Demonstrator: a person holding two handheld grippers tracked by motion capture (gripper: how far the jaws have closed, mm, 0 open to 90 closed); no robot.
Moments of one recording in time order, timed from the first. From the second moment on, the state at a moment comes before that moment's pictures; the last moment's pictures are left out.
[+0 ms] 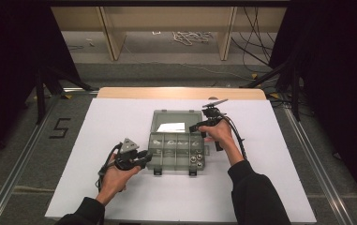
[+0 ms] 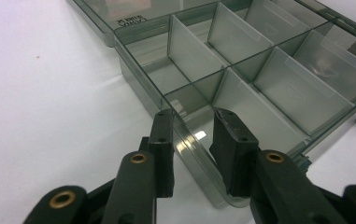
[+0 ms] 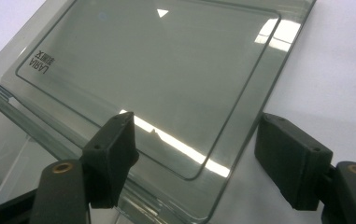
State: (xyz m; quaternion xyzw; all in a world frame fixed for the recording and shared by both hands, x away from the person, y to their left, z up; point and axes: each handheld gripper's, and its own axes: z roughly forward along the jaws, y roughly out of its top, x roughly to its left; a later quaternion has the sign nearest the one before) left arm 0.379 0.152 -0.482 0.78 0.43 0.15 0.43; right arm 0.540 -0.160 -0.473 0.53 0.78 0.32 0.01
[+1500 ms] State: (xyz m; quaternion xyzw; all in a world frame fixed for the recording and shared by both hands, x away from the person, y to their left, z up) left arm 0.379 0.149 -0.481 0.79 0.42 0.16 0.42; right arm 0.508 -0.190 -0.456 0.49 0.74 0.46 0.08
